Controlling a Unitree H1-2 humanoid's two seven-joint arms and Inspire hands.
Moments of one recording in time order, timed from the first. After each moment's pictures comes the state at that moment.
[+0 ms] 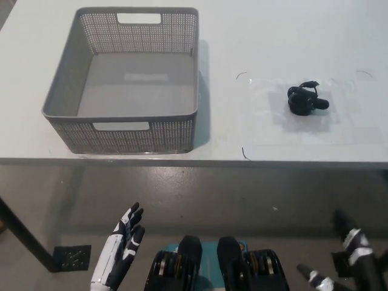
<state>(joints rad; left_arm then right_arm) 0.05 0.07 -0.07 0.17 0.13 -0.32 -0.02 0.24 -0.10 0.00 -0.19 -0.07 -0.32 0.04</state>
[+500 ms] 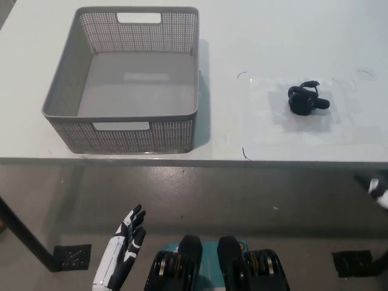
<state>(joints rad) 0.05 0.07 -0.08 0.17 0.14 -0.32 -0.02 -0.10 -0.25 -0.16 -0.54 -0.25 -0.09 0.05</state>
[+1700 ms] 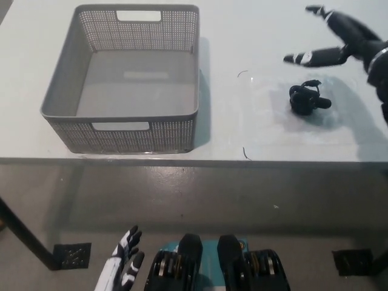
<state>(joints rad) 0.14 0.07 -0.07 0.18 0.16 -0.37 -0.02 -0.96 -0.46 0.33 0.43 -0.49 0.35 0.38</state>
